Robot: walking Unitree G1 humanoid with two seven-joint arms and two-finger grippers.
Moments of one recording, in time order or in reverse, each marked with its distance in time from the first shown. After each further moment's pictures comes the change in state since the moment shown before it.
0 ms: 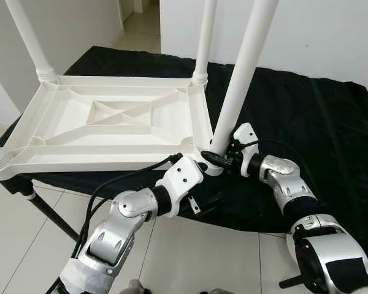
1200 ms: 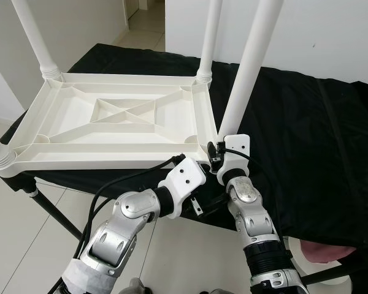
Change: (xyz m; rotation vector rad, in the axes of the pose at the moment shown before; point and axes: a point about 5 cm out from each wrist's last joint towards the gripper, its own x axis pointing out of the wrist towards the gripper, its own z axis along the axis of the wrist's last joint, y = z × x) left arm 0.003 -0.003 0.000 -0.003 -0.005 -0.013; right arm 0.012 0.057 0.011 0.178 -0.063 -0.833
